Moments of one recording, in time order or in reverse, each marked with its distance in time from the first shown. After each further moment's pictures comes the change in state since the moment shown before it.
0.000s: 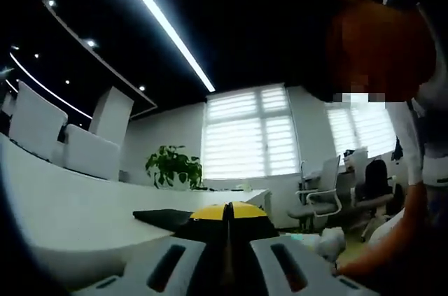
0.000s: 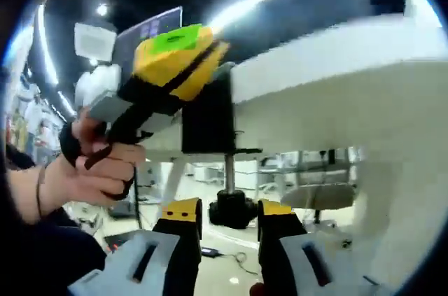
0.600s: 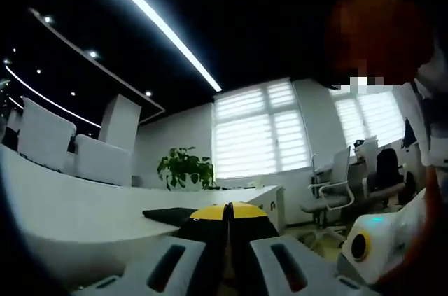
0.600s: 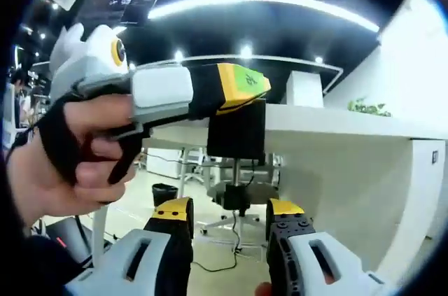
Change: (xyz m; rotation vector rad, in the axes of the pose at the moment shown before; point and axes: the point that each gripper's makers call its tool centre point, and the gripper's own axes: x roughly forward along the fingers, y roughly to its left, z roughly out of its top) left arm -0.007 0.003 -0.001 0.065 0.011 0.063; right arm -0.014 -0.002 0.021 -0.127 0.030 -0.404
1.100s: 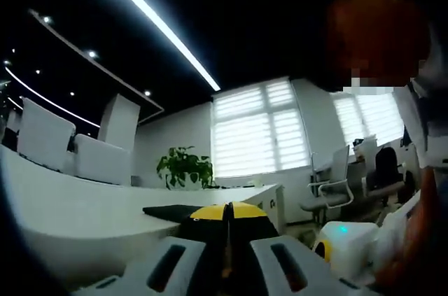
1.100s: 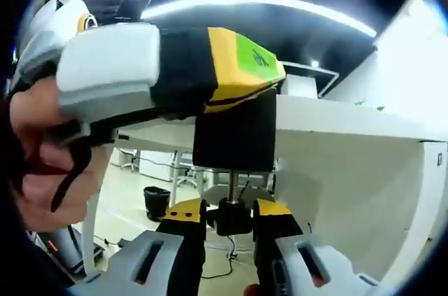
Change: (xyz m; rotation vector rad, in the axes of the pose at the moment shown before) left arm 0.001 0.001 -0.002 0.005 0.004 -0.007; right arm 0.026 -0.007 -0.004 0.011 0.002 -0.033
